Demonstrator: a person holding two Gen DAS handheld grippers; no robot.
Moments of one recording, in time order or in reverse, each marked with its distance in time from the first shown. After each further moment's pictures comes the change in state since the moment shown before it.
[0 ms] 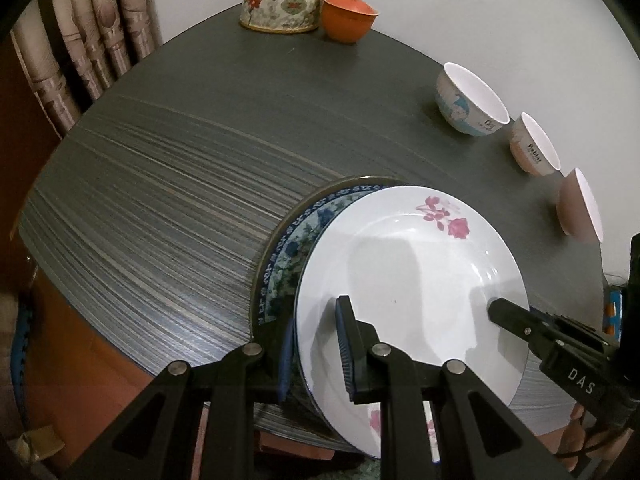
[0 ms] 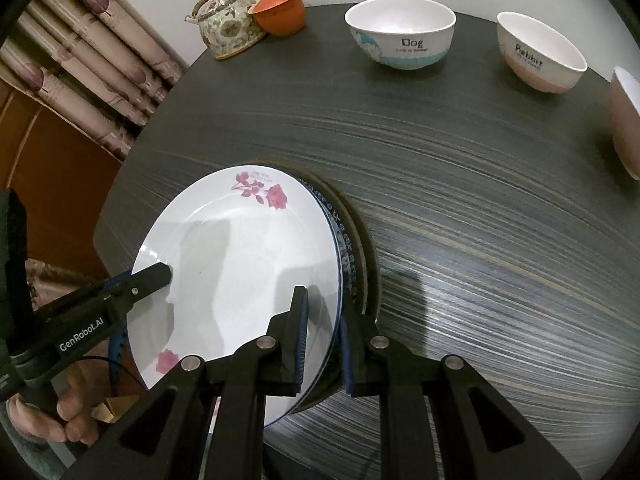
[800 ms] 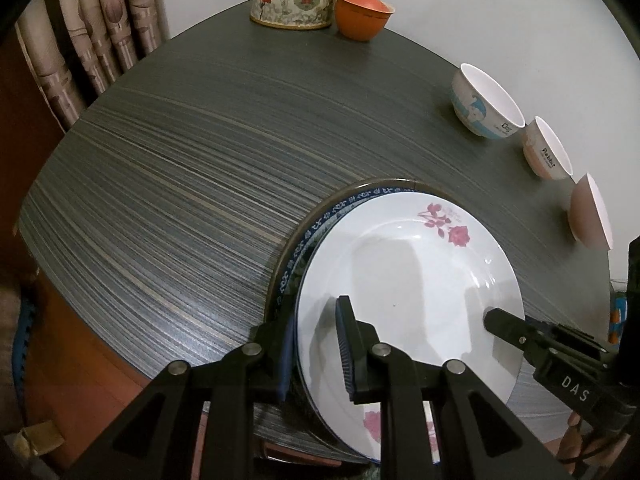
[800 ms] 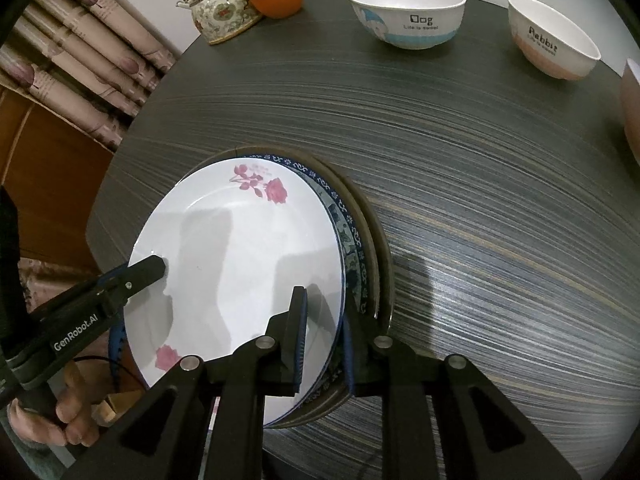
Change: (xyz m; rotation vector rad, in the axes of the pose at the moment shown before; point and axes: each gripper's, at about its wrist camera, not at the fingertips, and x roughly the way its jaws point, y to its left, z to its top) left arm 0.011 0.008 0.007 -0.014 0.009 -0.026; right arm 0.021 0.005 0.005 0.014 0.047 0.001
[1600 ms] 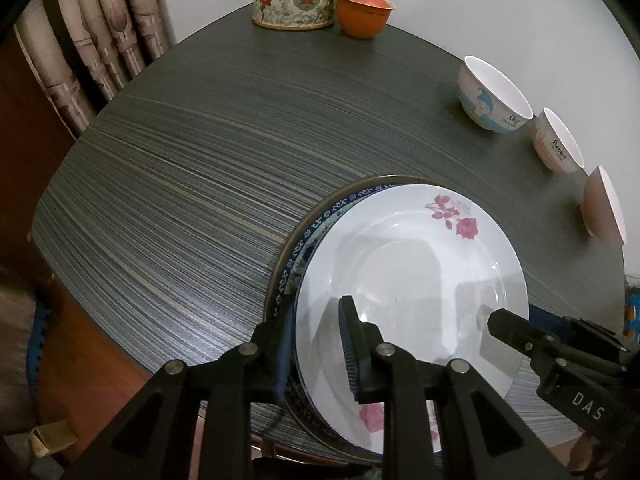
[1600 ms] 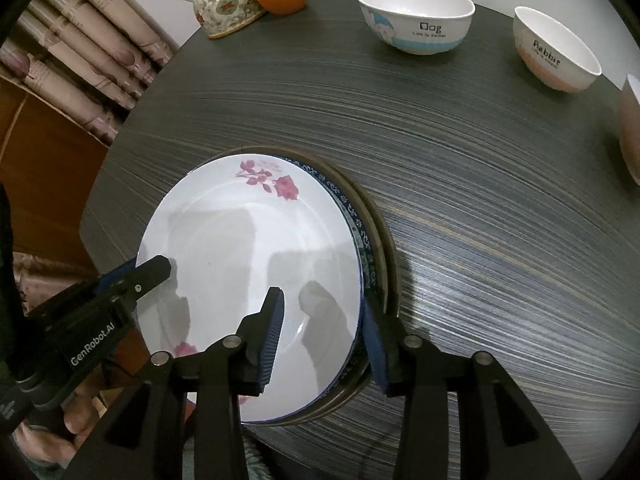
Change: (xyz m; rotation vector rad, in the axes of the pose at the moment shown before) left arm 0.001 -0.006 0.002 0.023 -0.001 0.064; right arm 0.000 0.015 0.007 -0.026 0.017 -0.051
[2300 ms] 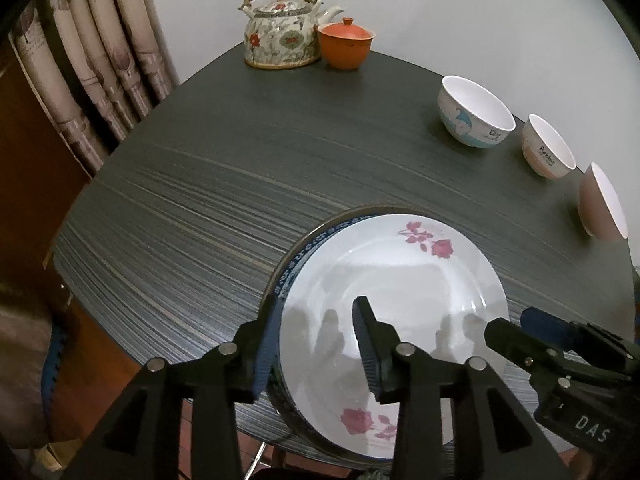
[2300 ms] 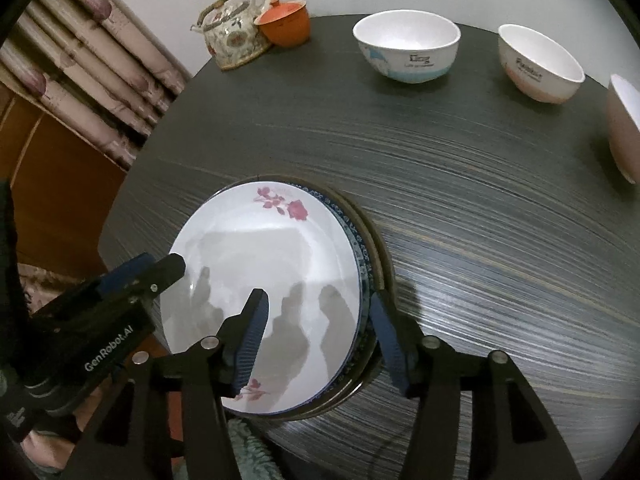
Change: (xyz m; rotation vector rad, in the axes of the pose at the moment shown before) left arm -0.030 -0.017 0.001 0.057 -0.102 0.053; right arm -0.036 -0.014 -0.018 0.029 -0.104 0.051
